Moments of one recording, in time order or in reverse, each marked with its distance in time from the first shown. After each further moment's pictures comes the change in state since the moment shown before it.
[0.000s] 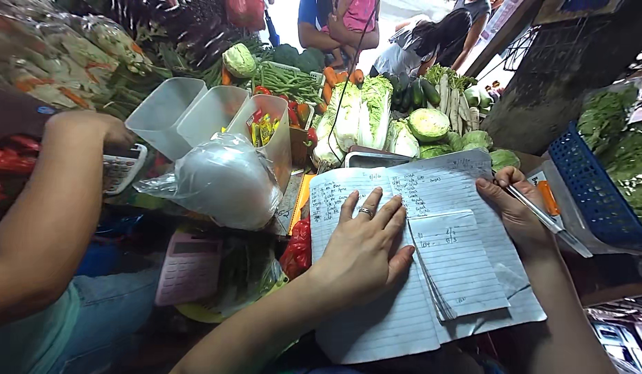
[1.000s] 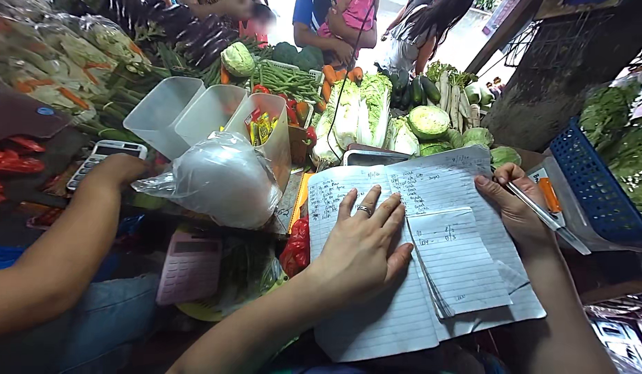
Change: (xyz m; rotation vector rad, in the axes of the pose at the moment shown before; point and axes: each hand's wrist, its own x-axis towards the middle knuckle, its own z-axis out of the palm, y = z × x) left_hand 0.000 0.000 -0.001 -0.012 -0.012 -0.003; right_hand 0.001 0.003 -0.002 -0.027 0.007 0.003
